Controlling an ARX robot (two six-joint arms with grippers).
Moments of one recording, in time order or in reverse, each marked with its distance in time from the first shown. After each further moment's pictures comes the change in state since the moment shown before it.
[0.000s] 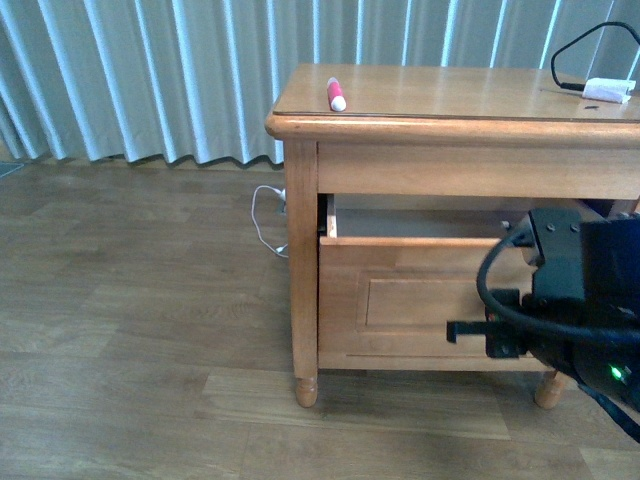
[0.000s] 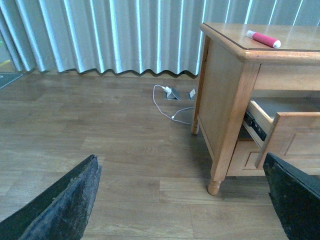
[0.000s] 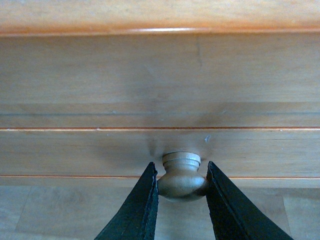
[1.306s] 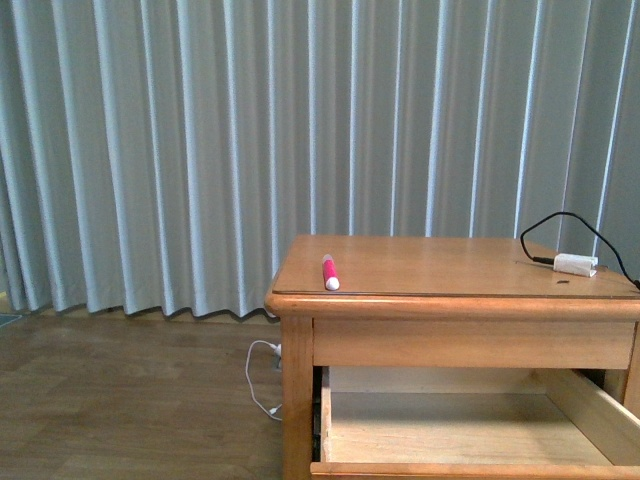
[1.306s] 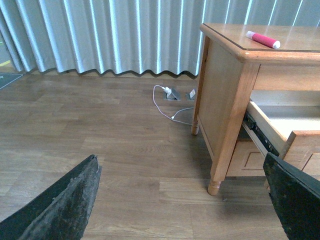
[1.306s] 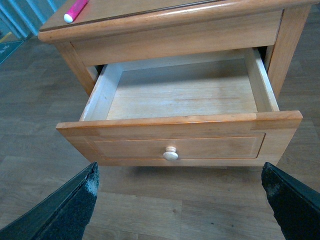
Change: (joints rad) left arm 0.000 0.000 0.000 0.000 0.000 0.000; right arm -0.221 -1.432 -0.378 -0.922 -0.311 0.022
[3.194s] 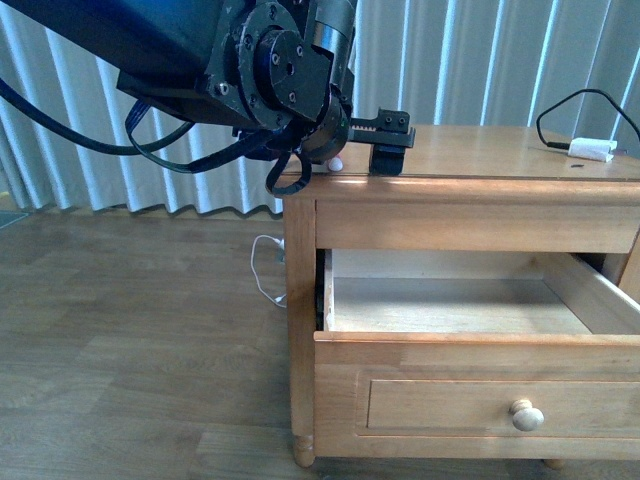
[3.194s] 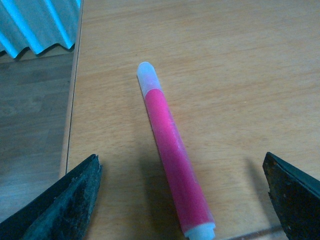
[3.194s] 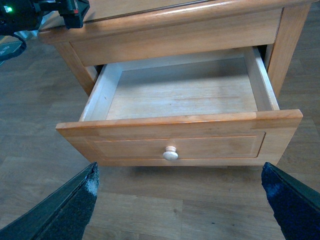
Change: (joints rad) left arm -0.431 2.247 1.839 0.134 -0.273 -0.004; right arm 0.001 0.000 0.000 0.000 0.003 0.005
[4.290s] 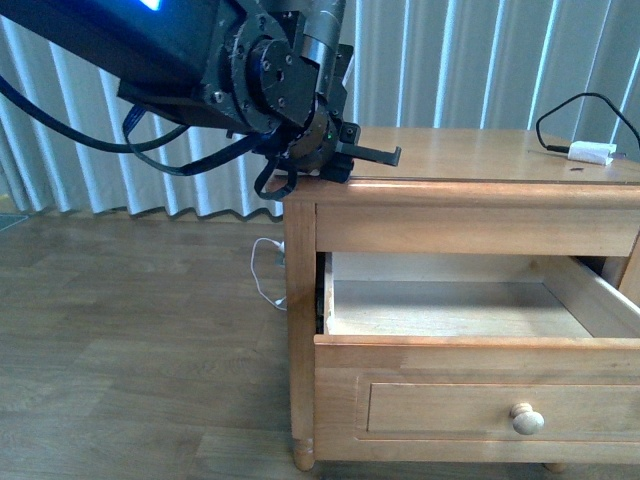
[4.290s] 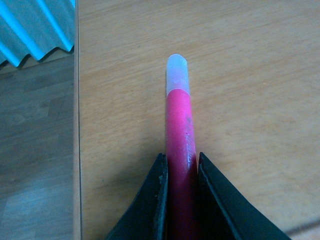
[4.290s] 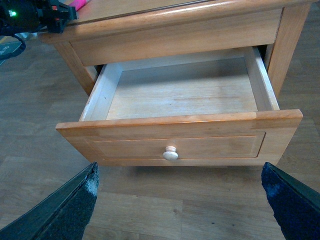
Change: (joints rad) left arm 0.022 0.021 0.034 -0.047 0.040 0.104; right arm 0.000 0.000 0.000 0.000 0.000 0.000
